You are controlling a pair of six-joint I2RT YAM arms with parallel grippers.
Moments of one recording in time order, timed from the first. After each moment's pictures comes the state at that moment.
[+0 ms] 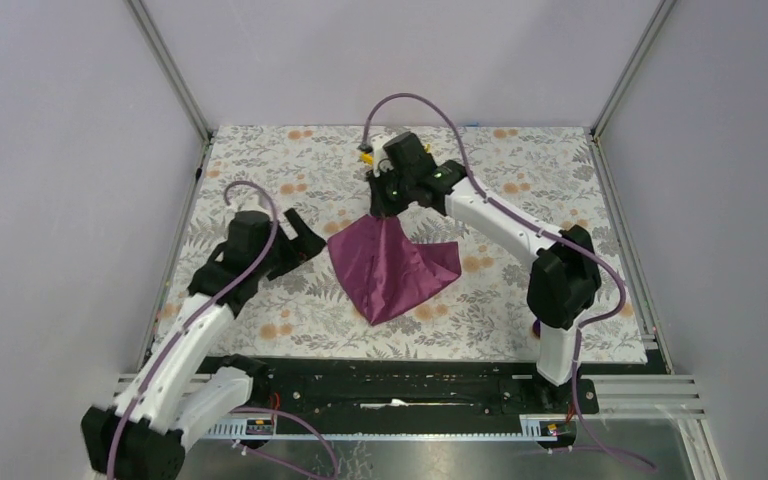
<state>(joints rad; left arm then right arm) -0.31 0.94 0.77 -0.54 0.07 -0.76 0.70 1.90 1.71 -0.57 -0.19 0.15</state>
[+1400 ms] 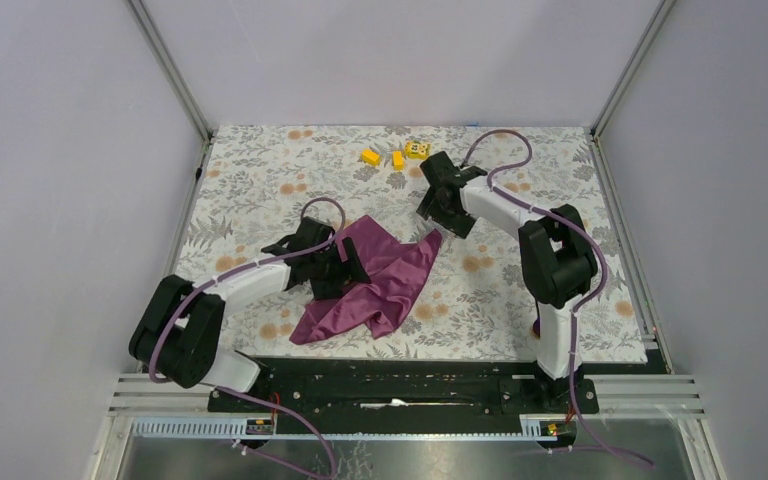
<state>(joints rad) -0.47 1.42 0.70 -0.30 0.25 -0.83 0.51 2.01 1.53 -0.73 0.30 0.99</state>
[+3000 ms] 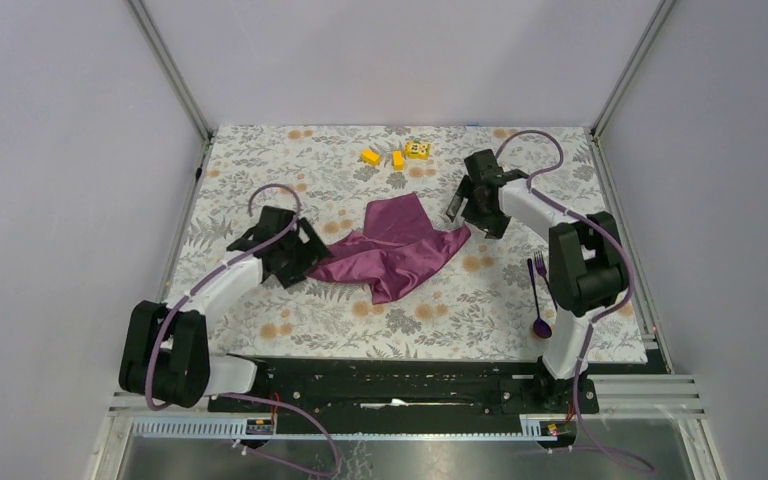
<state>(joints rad) -0.29 1.30 0.73 -0.36 0.09 -0.83 0.35 1.84 1.32 -0.61 0.16 0.71</state>
